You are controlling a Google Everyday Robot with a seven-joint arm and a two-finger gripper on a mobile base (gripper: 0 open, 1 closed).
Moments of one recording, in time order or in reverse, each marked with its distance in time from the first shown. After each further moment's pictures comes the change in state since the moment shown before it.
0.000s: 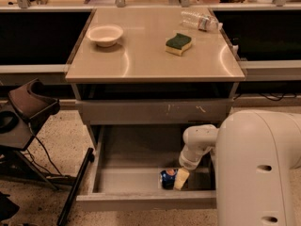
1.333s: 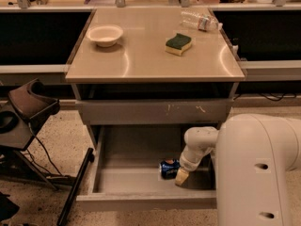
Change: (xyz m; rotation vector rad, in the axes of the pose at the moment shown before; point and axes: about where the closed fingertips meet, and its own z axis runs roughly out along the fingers) arm 0.002 0.002 0.019 -0.050 -0.015 0.025
